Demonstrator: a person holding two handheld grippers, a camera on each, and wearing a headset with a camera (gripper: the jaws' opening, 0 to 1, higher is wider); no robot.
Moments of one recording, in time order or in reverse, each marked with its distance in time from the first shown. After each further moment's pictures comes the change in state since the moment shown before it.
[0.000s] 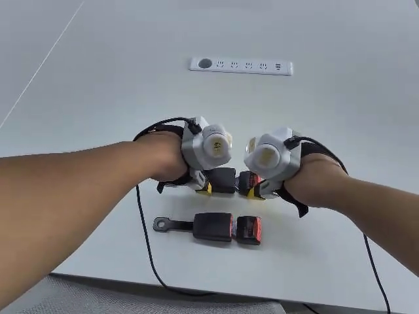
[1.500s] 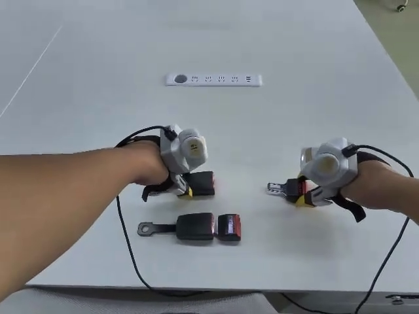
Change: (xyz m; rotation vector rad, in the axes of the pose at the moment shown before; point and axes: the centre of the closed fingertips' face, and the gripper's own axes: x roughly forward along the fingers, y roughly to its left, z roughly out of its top) left arm -0.004 0.000 -0.002 -0.088 -0.014 0.051; right arm -0.071 0.008 -0.137 0.028 0.083 -0.077
